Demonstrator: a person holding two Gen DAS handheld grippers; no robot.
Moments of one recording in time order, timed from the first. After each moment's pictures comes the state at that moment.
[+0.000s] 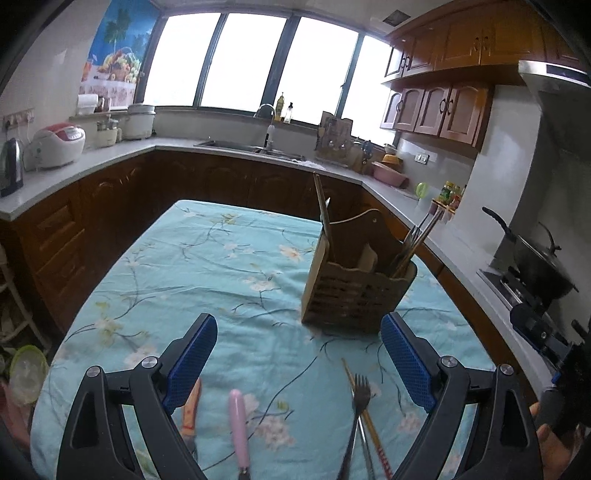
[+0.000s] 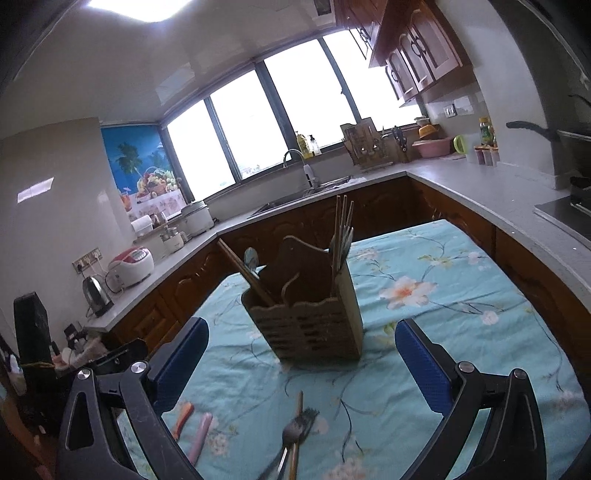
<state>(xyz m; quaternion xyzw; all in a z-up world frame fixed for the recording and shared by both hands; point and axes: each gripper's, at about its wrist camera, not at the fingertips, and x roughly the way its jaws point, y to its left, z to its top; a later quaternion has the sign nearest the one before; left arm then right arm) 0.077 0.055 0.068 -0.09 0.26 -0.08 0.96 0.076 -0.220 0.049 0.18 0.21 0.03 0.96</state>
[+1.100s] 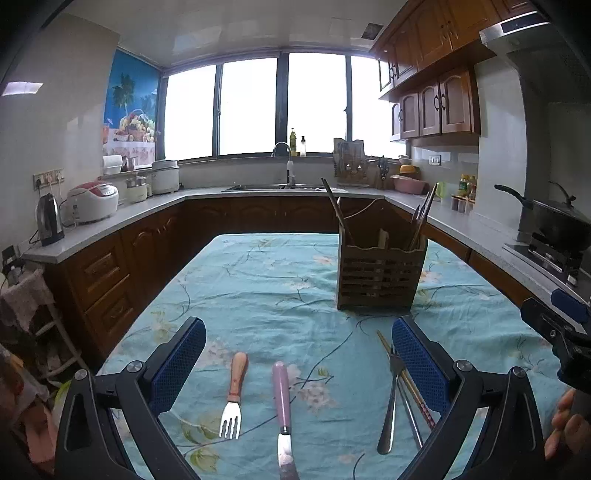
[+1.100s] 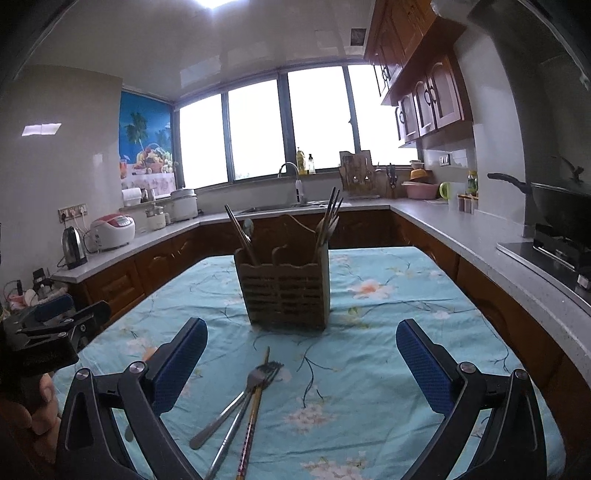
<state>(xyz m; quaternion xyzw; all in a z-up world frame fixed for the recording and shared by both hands) -0.006 0.035 0.035 0.01 0.20 -0.03 0.98 0.006 -0.182 0.020 0.07 0.17 -0.01 0.98</state>
